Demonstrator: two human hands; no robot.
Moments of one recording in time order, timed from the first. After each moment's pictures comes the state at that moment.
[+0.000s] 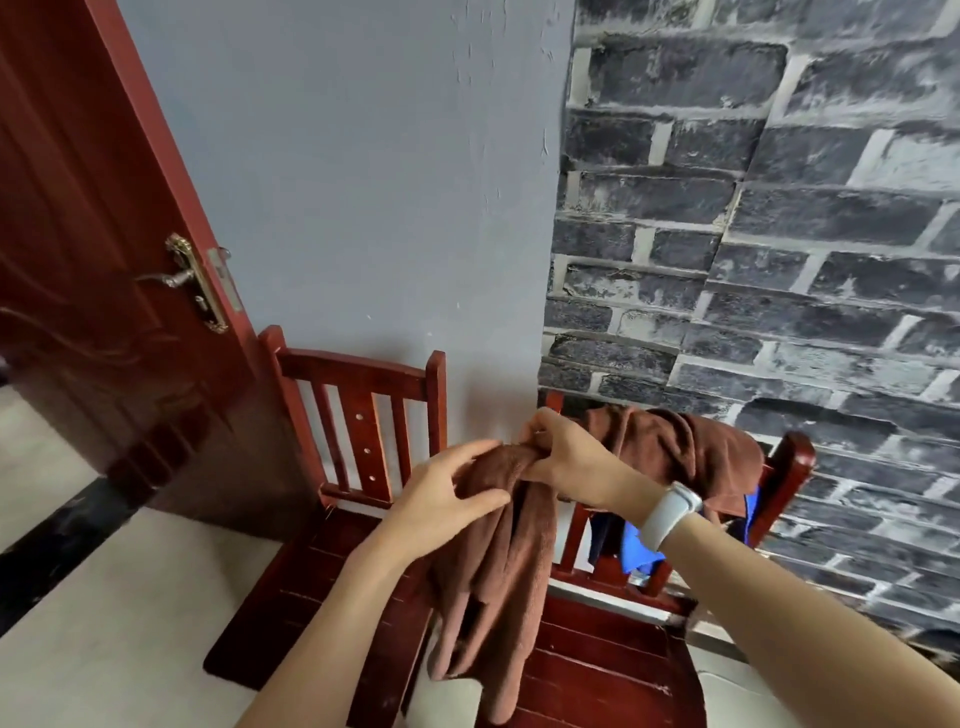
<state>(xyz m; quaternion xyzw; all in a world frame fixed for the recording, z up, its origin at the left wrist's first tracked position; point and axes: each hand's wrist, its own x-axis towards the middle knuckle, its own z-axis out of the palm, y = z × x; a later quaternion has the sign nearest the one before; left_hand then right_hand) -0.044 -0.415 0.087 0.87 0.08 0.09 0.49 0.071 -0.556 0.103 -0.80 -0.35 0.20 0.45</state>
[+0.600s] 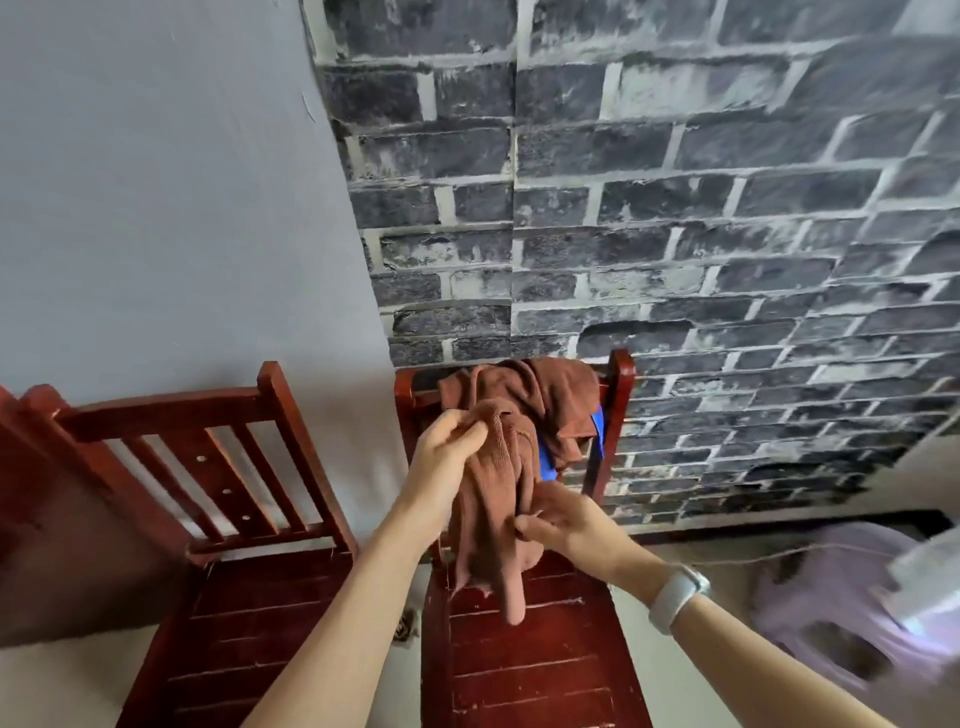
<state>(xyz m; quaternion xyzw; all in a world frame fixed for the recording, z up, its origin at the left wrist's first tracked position) 0.030 -0.543 0.084 0.67 0.09 0.02 0.74 0.025 -0.709 0.024 -0.83 -0.13 0.18 0.51</state>
